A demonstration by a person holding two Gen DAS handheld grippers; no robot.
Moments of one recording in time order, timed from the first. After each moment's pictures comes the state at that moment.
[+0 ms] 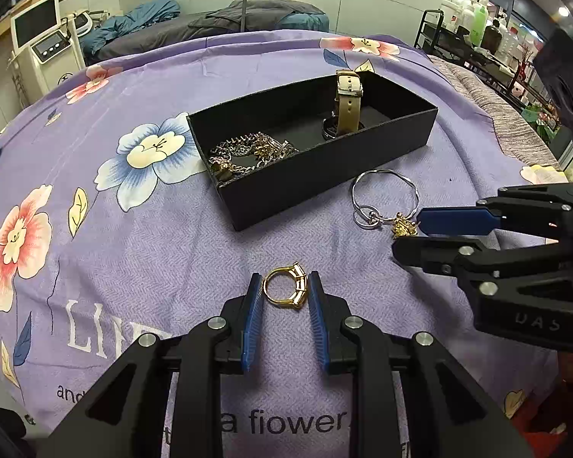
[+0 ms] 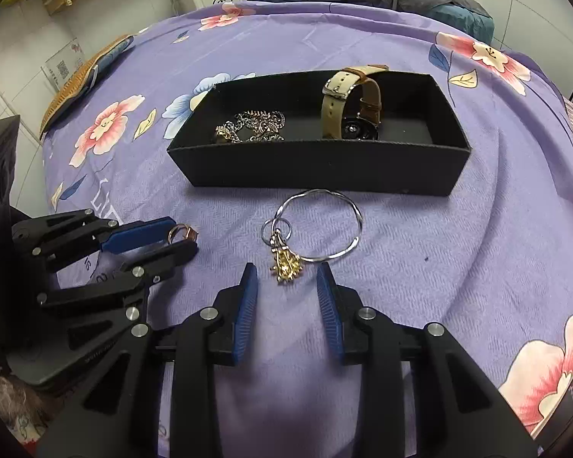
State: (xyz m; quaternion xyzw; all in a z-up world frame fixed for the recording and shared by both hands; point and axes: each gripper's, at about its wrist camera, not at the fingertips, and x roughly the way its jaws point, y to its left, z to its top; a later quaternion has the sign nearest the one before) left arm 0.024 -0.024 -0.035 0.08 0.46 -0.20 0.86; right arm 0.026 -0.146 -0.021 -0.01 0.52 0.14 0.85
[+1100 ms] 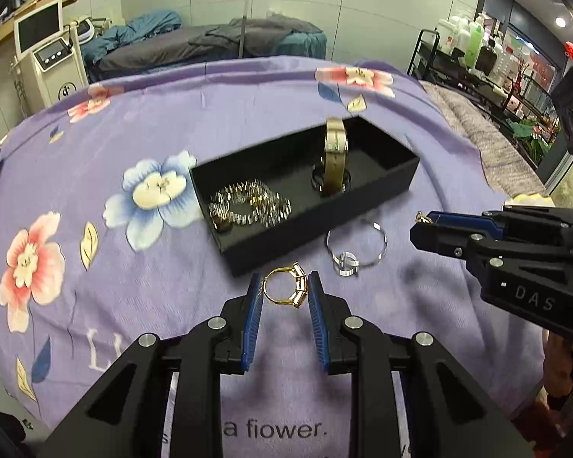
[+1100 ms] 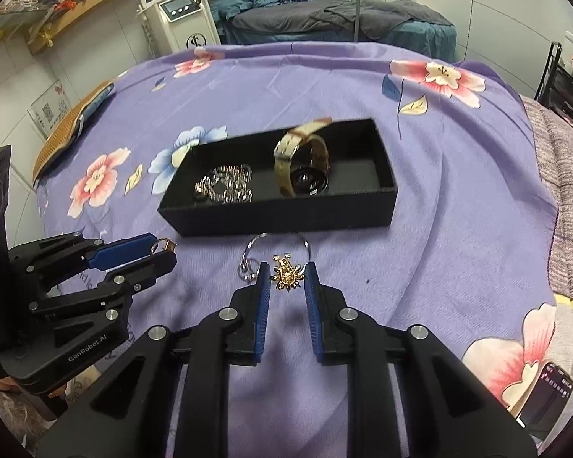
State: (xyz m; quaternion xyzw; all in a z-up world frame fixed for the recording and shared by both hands) left arm 0.032 -0.027 0.006 0.06 0.44 -0.21 0.87; right arm 0.019 -0.174 0.023 0.04 0.47 0.09 0.88
